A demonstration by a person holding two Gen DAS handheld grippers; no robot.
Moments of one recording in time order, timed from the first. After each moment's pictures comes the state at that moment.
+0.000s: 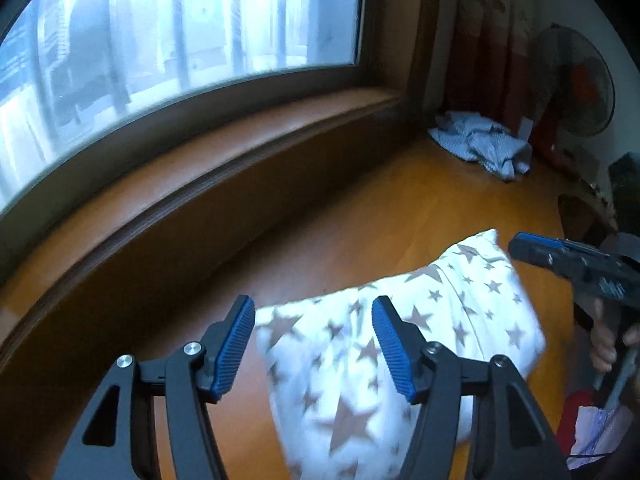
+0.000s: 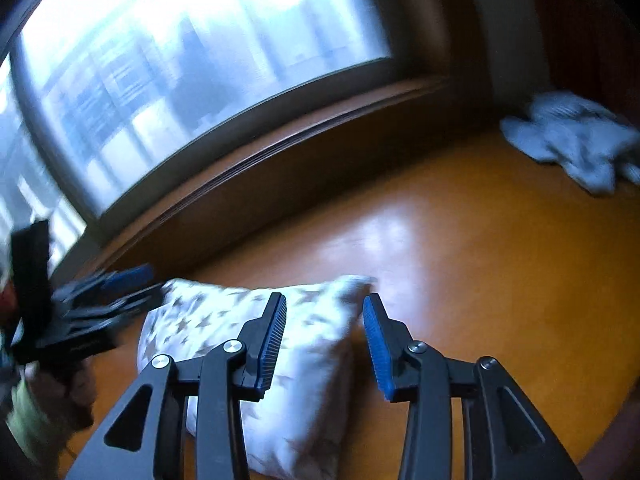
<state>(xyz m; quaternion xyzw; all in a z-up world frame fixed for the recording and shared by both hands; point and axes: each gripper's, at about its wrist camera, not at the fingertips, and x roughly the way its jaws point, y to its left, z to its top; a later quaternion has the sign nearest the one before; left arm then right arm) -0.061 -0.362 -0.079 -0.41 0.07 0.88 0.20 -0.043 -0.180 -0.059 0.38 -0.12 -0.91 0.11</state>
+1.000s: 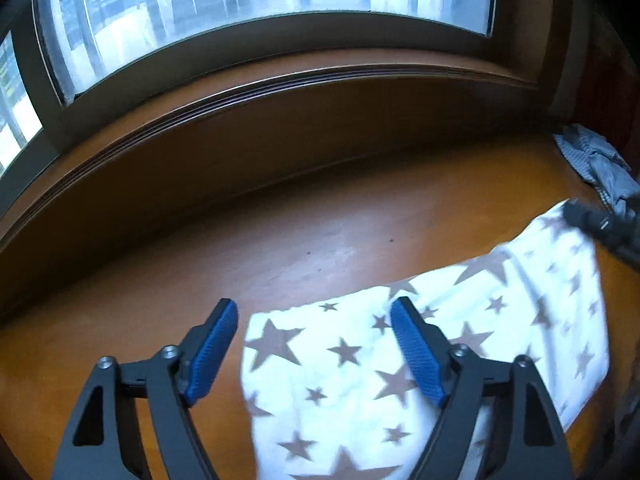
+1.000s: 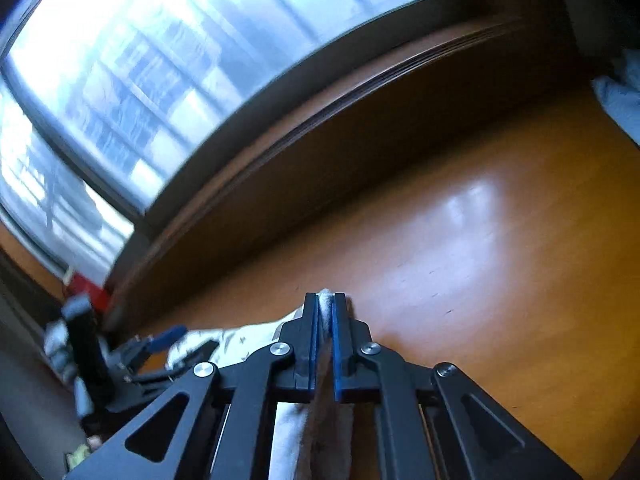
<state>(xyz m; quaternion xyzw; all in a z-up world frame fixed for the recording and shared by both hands) -0.046 -0.329 -0.112 -0.47 0.01 0.88 -0.05 -0.130 -0.124 -0.082 0.44 -0.21 -0.84 0.26</state>
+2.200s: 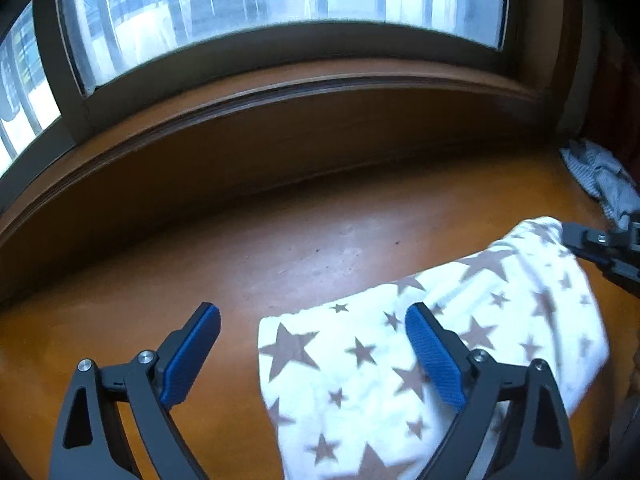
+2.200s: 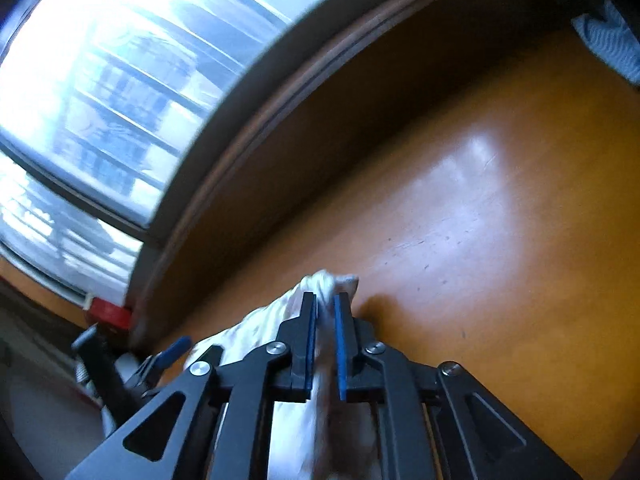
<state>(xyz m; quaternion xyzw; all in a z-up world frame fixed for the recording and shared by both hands) -0.052 -0.278 -0.098 -0.45 -0.01 0.89 -0.06 -0.146 -0.093 -0.096 0.47 -0.25 -0.80 0.27</state>
